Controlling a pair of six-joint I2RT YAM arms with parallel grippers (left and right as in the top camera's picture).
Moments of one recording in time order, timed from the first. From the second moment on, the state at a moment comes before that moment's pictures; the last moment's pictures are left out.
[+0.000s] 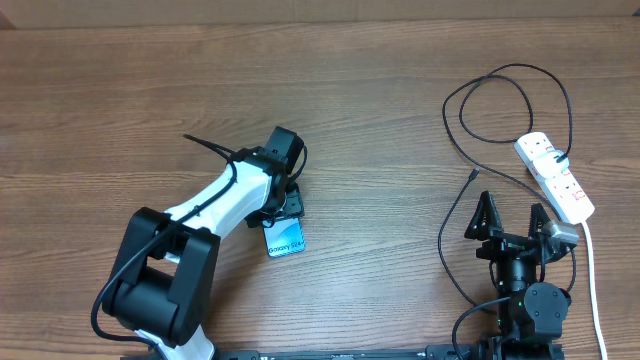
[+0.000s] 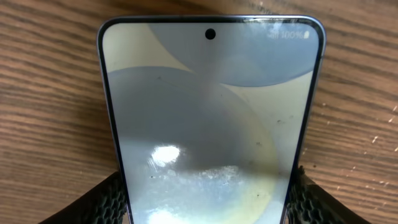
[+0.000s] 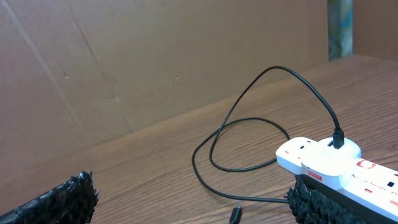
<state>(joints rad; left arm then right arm) -0.42 1.83 1.09 -0.77 -0.02 -0.65 -0.06 0.01 0.02 -0.02 0.06 0.32</state>
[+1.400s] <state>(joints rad) -0.22 1.84 1.53 -1.33 0.39 -0.51 -0.06 0.01 0.02 -0.02 0.06 0.32</state>
